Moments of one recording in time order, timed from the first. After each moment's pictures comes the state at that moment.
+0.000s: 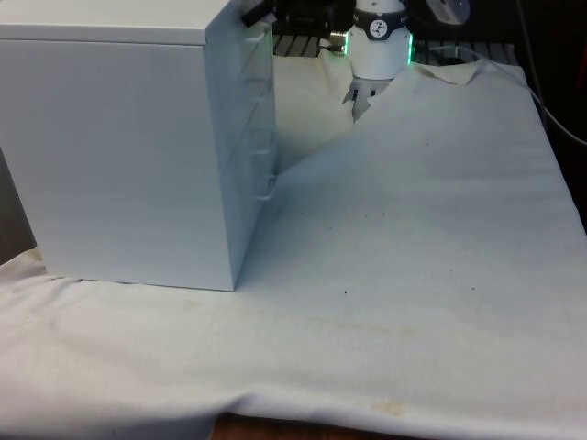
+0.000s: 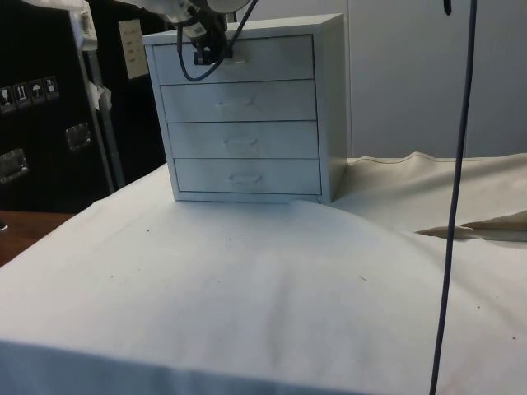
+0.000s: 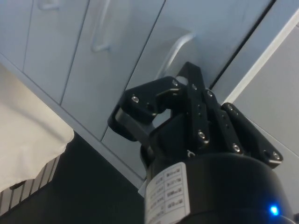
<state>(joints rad) 0.81 0.37 -0.80 -1.86 -0.78 1.94 0.48</state>
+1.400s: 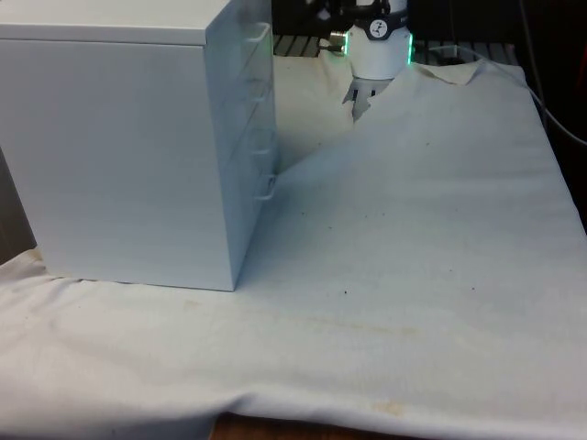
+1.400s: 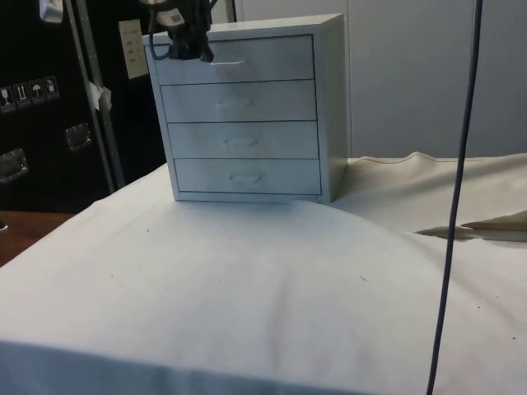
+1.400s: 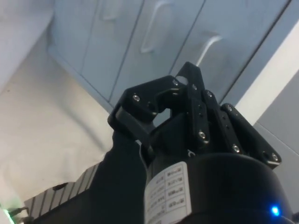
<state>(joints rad) 0.83 0.32 -0.74 -1.82 -0.65 1.92 0.50</state>
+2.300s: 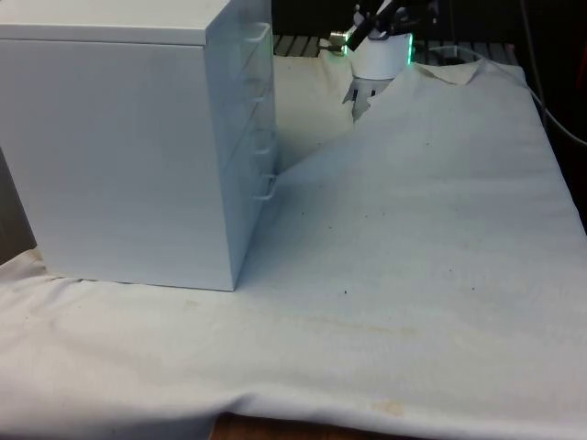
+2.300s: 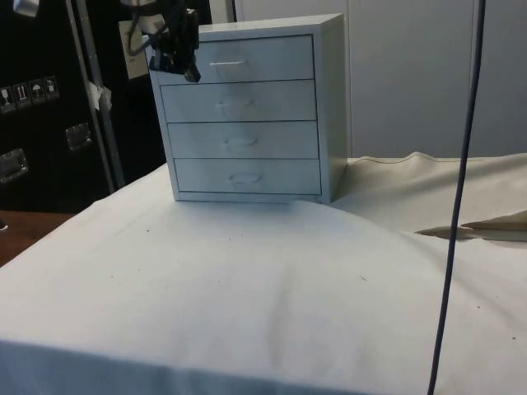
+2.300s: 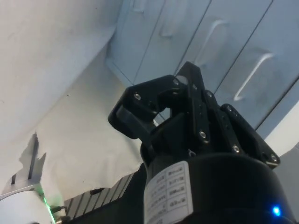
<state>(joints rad) 0.83 0.32 -0.69 -1.80 -0.50 1.95 0.52</state>
